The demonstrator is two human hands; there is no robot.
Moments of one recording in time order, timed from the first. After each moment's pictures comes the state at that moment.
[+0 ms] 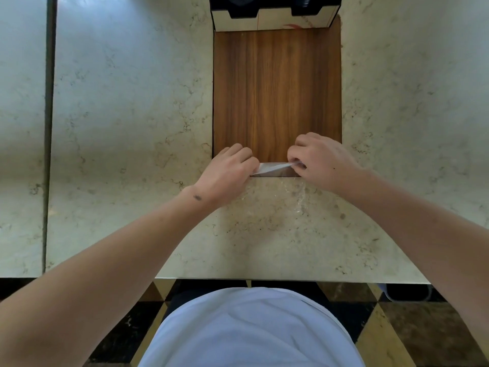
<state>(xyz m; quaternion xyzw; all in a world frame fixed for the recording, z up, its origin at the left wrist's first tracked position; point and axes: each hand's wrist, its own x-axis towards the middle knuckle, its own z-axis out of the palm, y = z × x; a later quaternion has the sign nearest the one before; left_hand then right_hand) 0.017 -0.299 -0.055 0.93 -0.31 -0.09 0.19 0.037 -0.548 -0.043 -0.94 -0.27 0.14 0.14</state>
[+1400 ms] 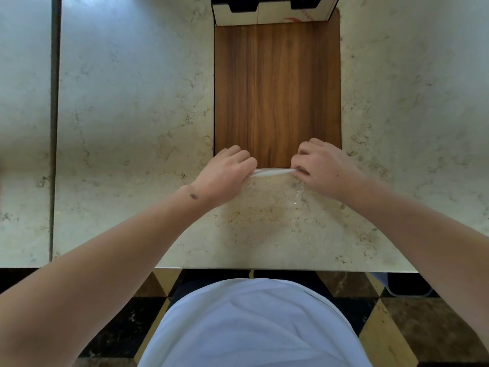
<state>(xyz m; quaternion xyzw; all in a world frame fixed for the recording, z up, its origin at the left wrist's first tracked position) 0.000 -0.292 -0.048 0.92 -0.33 -0.10 0.19 0.005 -0.553 -0.044 -0.94 -0.26 0.14 0.15</state>
